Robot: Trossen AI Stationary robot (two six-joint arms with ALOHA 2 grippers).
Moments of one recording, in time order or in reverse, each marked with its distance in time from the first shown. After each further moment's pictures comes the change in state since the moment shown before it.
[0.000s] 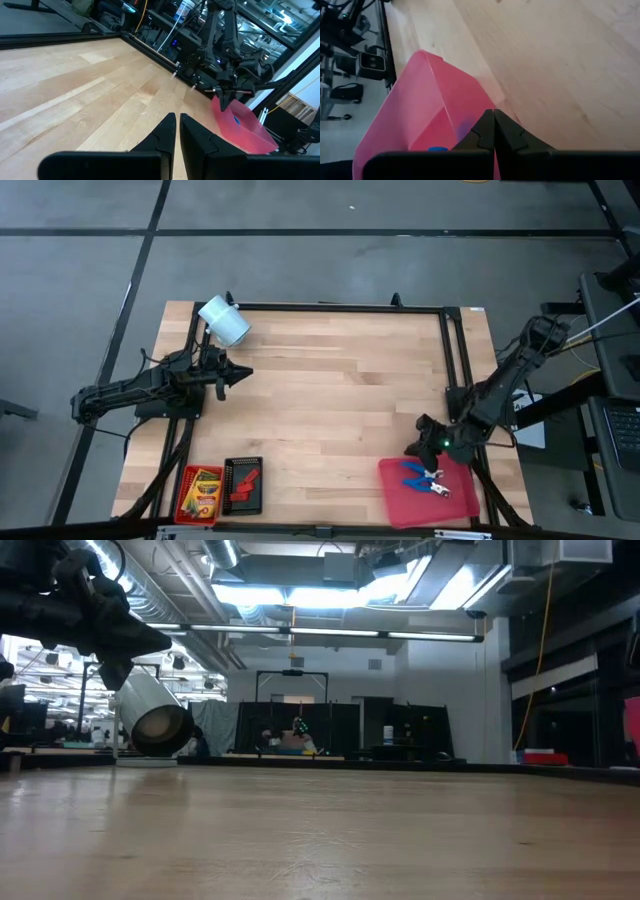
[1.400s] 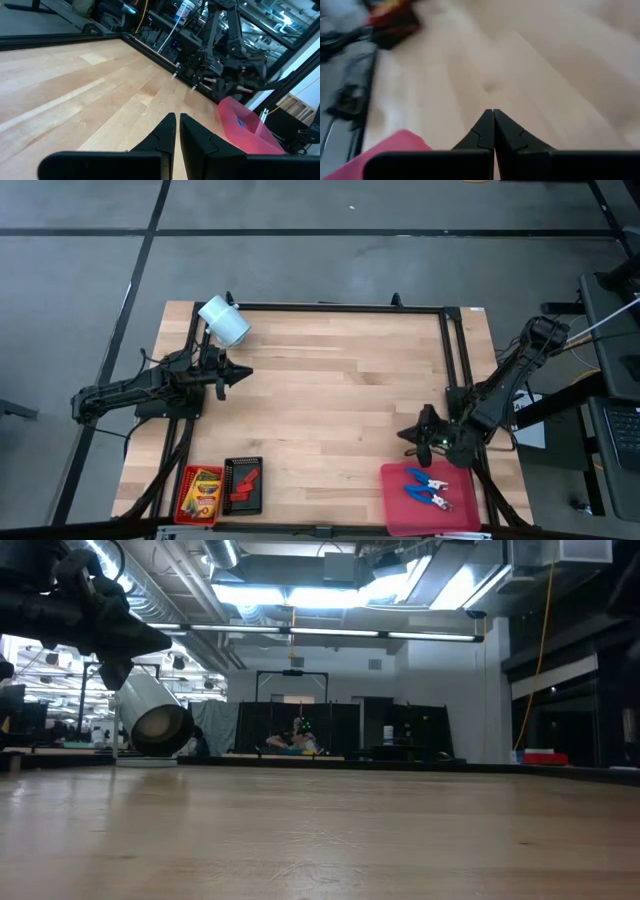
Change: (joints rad) left arm 0.000 -0.002 -0.001 0.002 -0.003 0.000; right arm -0.002 0.011 0.112 -0.183 0.344 -0.172
